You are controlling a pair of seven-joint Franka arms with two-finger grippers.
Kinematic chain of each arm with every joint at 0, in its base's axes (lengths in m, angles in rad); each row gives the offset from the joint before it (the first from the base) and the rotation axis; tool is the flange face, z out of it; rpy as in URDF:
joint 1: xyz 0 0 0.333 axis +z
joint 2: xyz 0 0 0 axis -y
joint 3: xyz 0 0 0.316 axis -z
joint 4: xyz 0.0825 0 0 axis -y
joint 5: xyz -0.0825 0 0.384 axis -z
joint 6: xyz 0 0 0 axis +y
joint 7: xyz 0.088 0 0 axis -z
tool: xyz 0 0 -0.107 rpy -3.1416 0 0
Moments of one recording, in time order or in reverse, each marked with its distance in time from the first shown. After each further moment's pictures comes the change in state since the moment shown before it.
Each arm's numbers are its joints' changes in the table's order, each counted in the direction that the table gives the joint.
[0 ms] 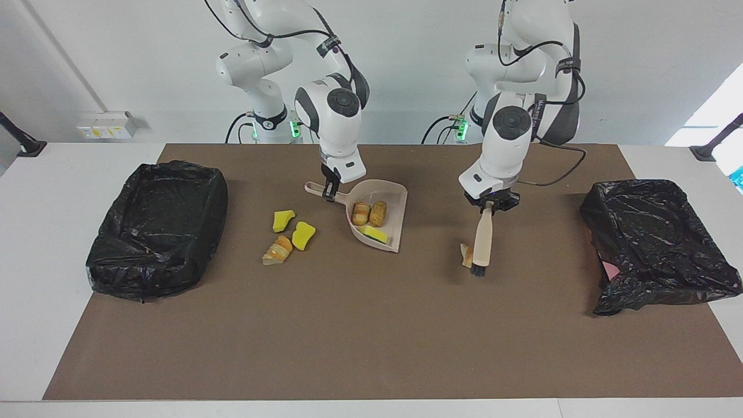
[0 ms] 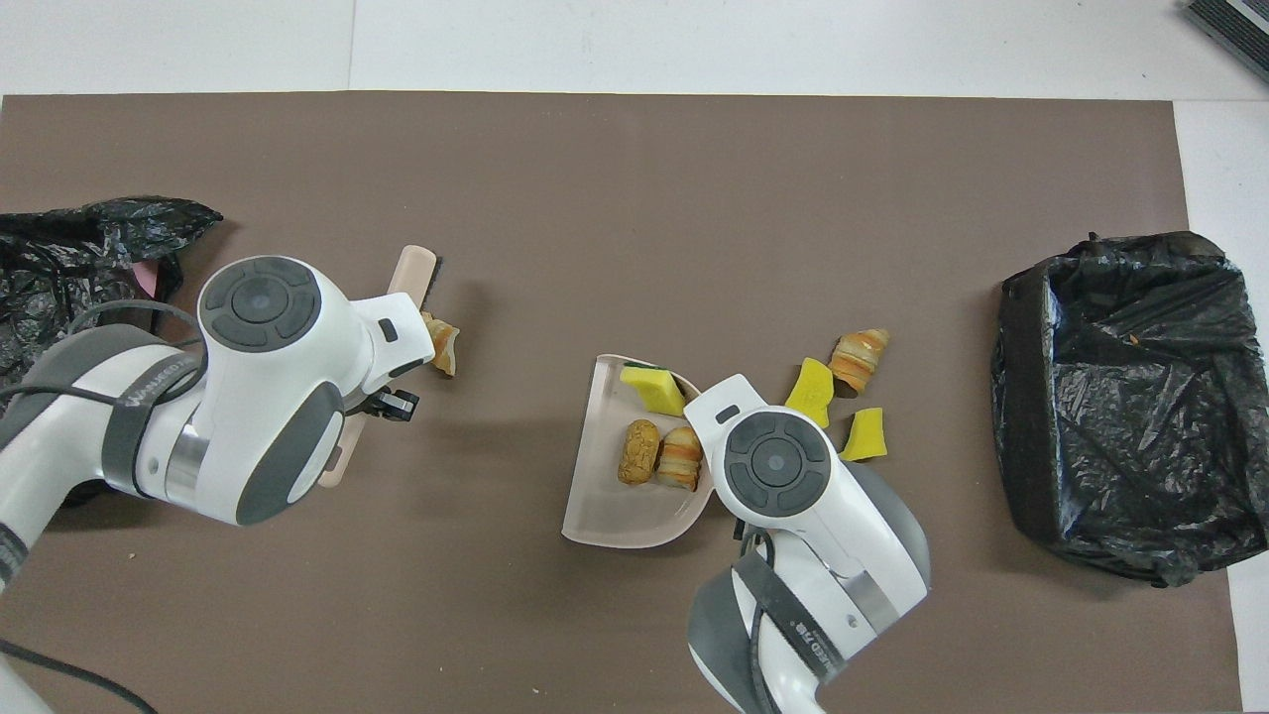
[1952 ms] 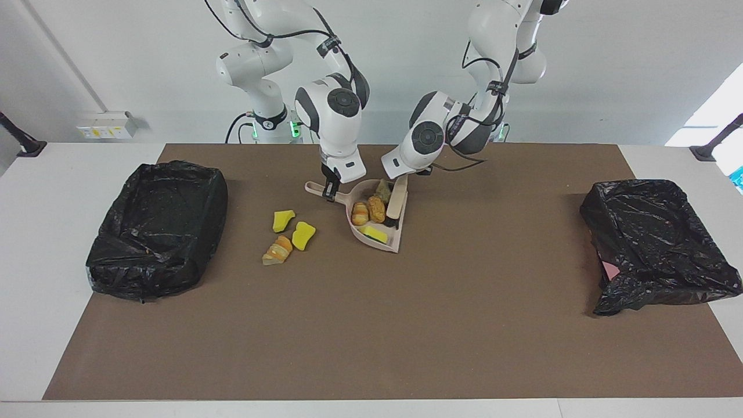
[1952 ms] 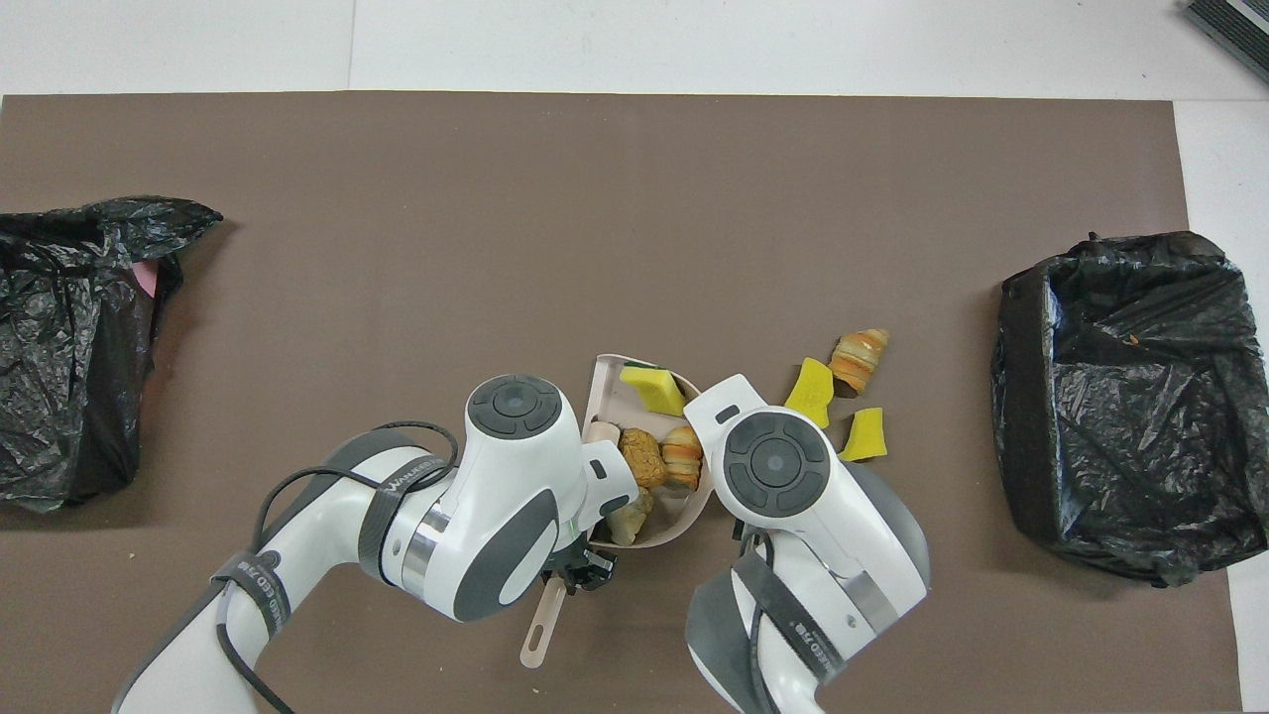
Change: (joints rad) left arm -0.103 -0.053 0.266 -0.097 0.465 0.139 -0.183; right arm 0.001 0.000 0.000 0.000 0.000 0.000 0.008
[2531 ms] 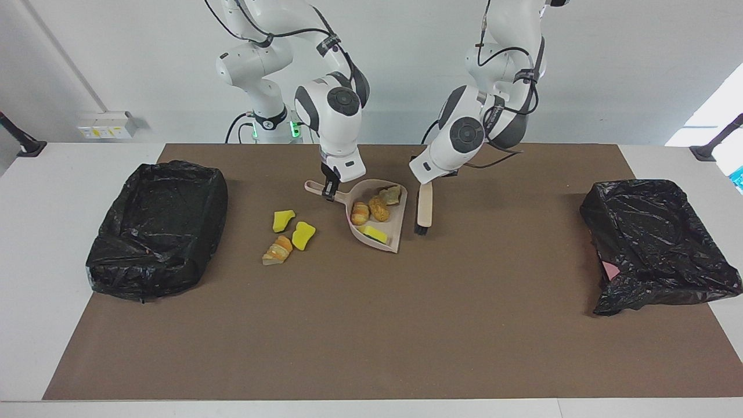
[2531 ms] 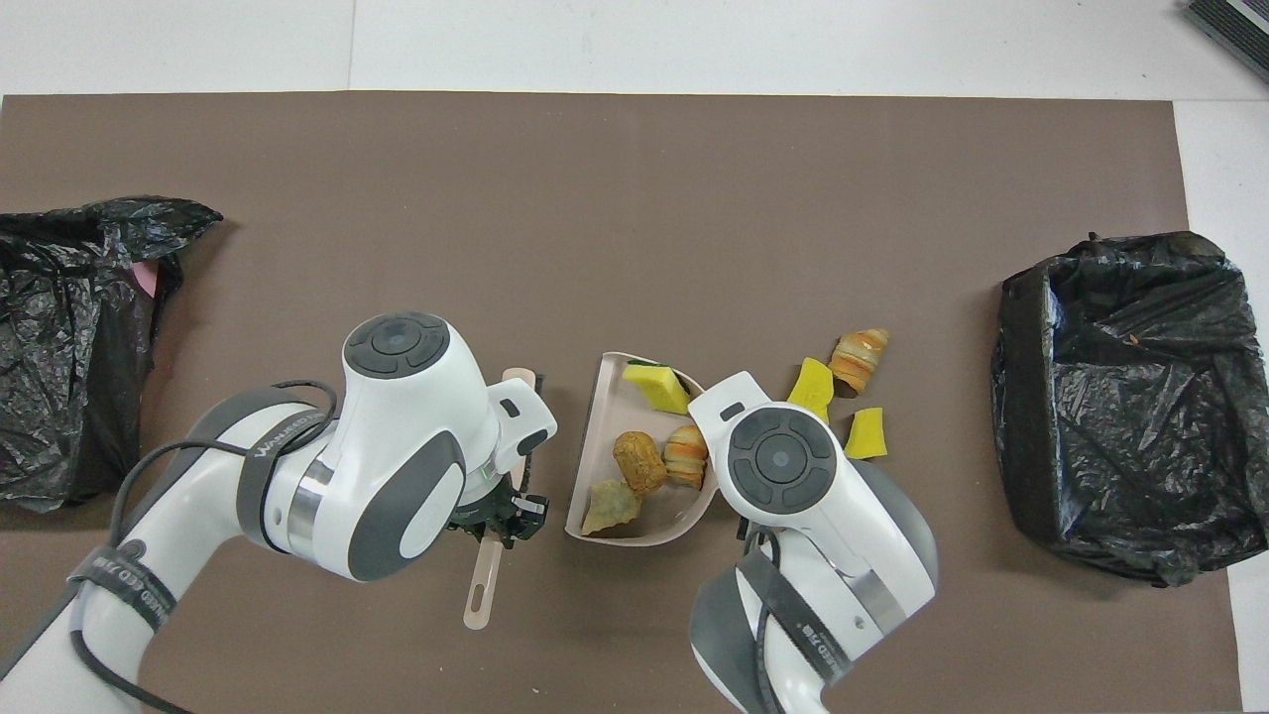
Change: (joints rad) left arm 0.014 0.084 -0.147 0.043 -0.054 0.101 -0.103; right arm -0.008 0.018 0.002 0.016 0.000 0.044 0.004
